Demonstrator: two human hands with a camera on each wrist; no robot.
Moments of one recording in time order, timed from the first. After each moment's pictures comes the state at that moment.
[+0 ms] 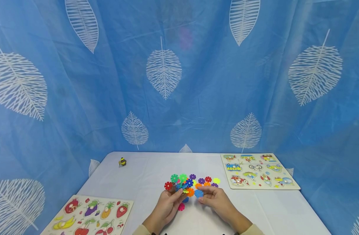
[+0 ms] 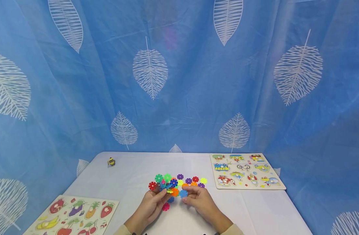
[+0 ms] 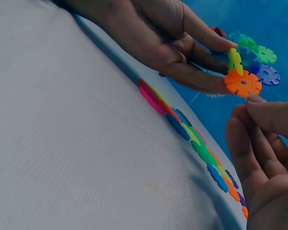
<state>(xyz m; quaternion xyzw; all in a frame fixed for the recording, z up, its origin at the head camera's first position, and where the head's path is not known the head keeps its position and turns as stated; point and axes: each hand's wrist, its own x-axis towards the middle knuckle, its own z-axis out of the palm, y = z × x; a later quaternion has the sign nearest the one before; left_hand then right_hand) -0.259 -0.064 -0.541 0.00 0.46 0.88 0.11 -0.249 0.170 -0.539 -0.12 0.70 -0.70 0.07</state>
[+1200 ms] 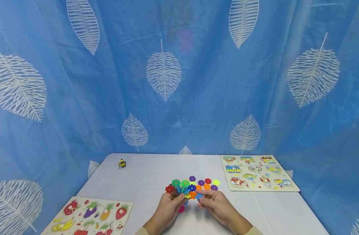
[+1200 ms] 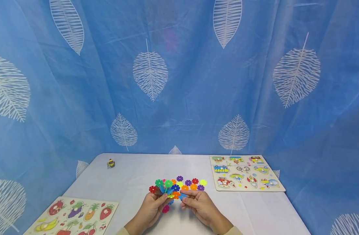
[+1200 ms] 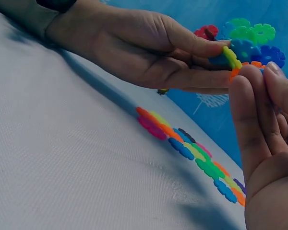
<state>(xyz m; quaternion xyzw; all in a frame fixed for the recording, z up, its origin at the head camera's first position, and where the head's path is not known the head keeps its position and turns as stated) -0.253 -0.065 -0.541 0.09 0.50 0.85 0.11 -0.244 0.174 -0.539 -0.16 0.53 -0.81 0.18</state>
